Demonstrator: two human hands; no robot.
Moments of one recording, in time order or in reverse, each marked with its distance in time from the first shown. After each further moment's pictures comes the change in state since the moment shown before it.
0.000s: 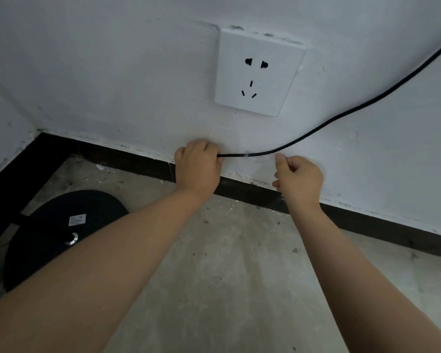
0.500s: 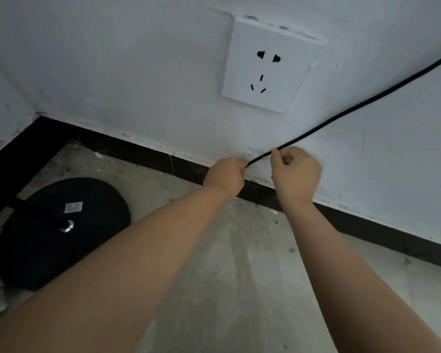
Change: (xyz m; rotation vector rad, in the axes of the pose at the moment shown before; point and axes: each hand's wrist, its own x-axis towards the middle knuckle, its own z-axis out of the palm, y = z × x) left_hand -0.002 0.028 0.021 -0.352 -0.441 -0.159; right_hand 0.000 -0.010 0.011 -0.230 0.112 -0.231
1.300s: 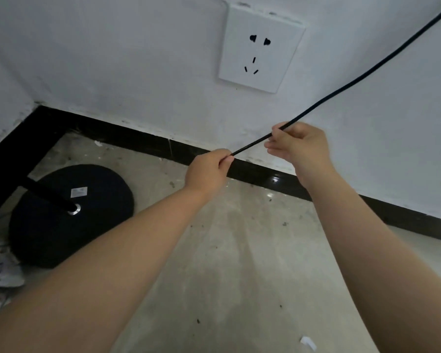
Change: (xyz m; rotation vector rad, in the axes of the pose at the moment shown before) left_hand -0.049 -0.019 -0.010 -0.078 0.200 0.128; right_hand -0.005 -0.019 -0.047 0.553 -0.353 0.254
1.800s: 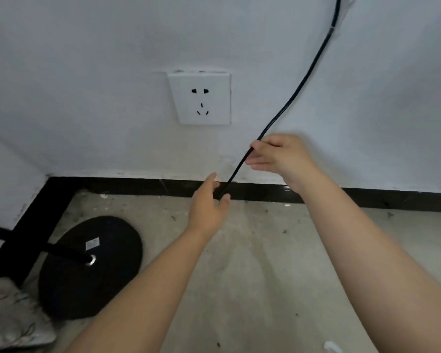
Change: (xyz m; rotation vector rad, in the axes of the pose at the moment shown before) left_hand -0.020 0.026 0.015 -0.132 -0.088 -0.140; right_hand -0.008 -0.020 -0.031 0.156 -0.152 0.030
